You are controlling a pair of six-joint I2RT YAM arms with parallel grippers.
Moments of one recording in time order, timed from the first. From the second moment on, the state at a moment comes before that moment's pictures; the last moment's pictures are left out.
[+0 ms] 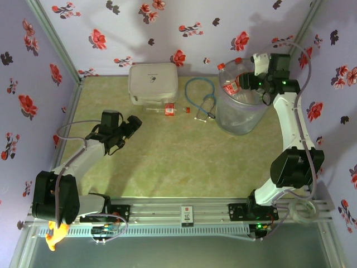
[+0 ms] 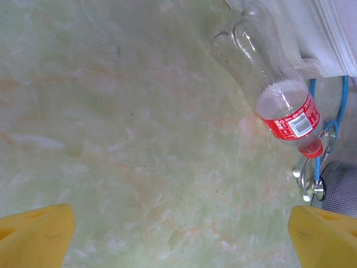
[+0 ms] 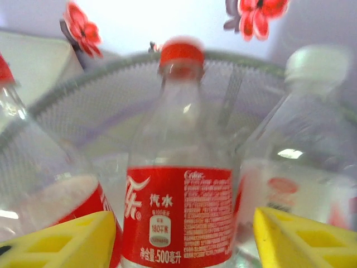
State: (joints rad) left arm -0.24 1.28 0.75 -0.28 0.14 -0.96; right arm -0.02 1.60 1.68 -0.68 -0.26 -0.19
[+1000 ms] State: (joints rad) left arm -0.37 1.78 1.41 -0.43 0.17 -0.15; right arm 0.41 1.32 1.38 -0.68 -0.11 0.08
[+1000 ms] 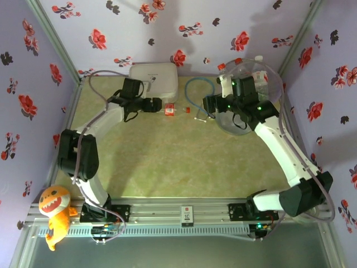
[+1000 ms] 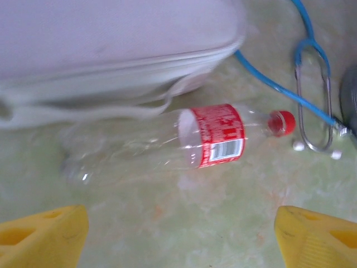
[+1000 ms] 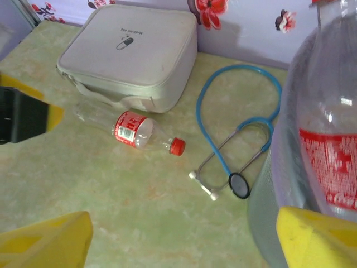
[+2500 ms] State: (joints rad) left arm -0.55 1.98 1.51 -0.58 0.13 0.08; right arm 0.37 1.19 1.22 -0.77 -0.14 0.19
